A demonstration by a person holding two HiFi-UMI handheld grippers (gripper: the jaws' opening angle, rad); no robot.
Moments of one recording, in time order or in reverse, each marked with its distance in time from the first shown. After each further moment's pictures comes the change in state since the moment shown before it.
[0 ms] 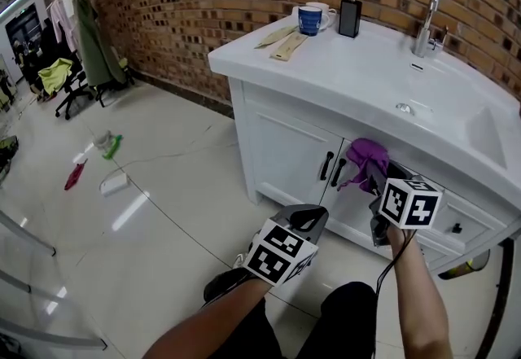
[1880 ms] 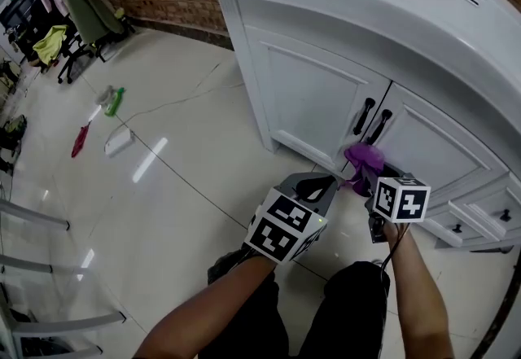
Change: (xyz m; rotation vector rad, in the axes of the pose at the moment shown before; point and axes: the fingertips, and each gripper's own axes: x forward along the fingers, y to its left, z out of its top) left arm 0.046 0.065 -0.098 -0.106 0.149 0.018; right arm 0.098 0.008 -0.223 0.085 0.354 0.063
